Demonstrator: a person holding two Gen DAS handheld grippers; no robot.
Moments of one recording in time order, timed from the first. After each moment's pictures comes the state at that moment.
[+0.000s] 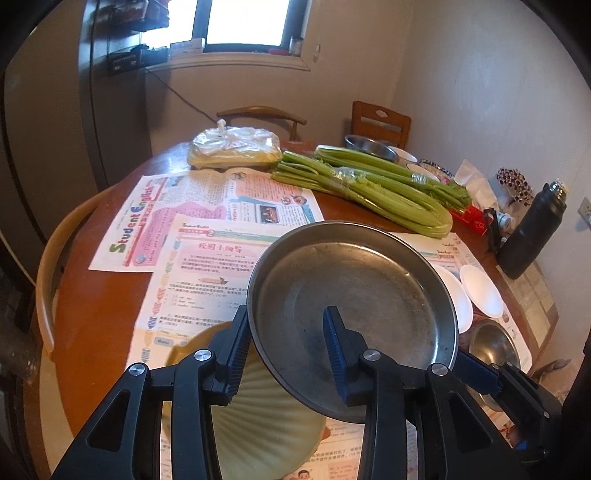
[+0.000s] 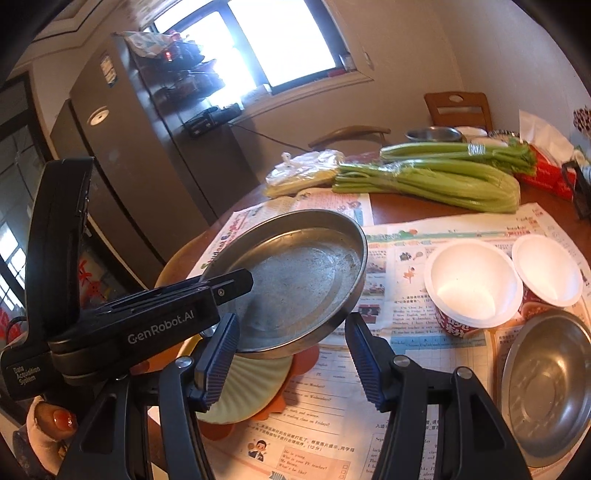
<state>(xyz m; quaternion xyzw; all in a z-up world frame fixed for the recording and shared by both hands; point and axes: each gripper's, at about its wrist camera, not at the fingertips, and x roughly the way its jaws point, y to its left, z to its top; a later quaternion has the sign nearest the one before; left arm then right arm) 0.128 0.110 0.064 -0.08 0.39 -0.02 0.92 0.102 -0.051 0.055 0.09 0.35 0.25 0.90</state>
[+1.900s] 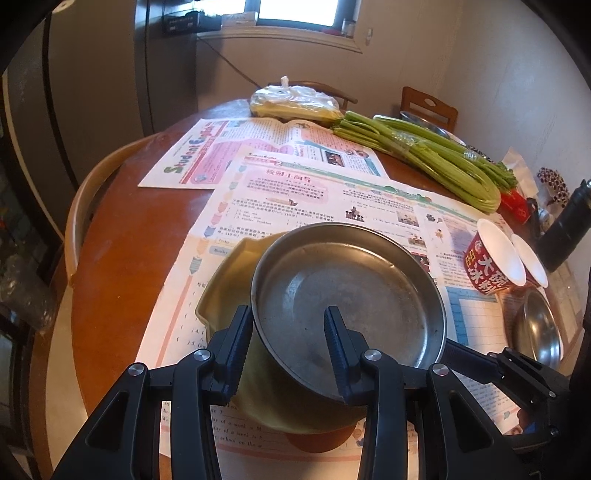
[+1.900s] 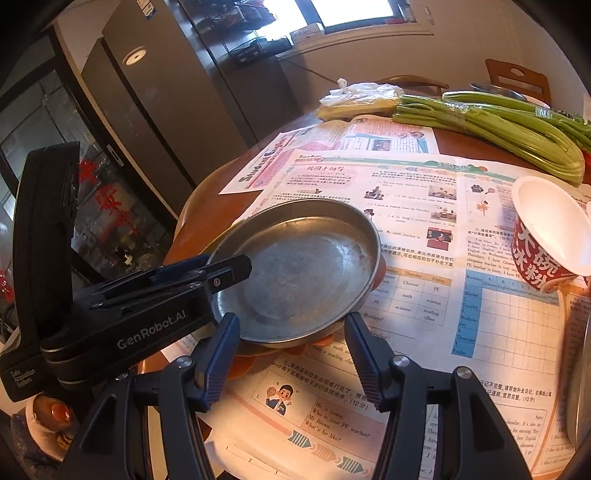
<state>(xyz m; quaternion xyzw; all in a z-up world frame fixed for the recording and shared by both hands) 0.083 0.143 -0.001 -0.11 0.43 0.06 0.89 0.092 -0.009 -0.006 0.04 0.43 0.34 0.83</state>
